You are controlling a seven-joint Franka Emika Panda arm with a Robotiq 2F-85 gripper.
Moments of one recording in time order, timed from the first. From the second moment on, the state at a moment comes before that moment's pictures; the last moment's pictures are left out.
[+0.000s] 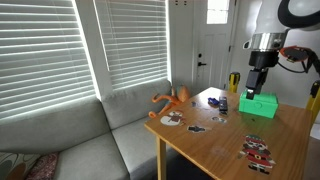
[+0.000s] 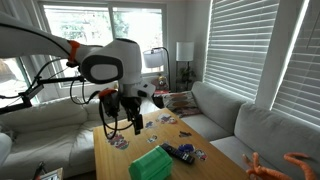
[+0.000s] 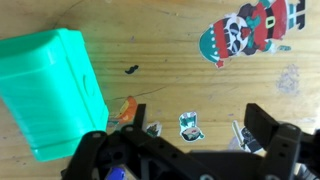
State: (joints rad) arm -0.01 -0.32 -0.09 -2.31 0.08 2.00 -0.11
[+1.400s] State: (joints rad) arm -0.09 -0.31 -0.16 -2.17 -0.13 1.85 -0.31
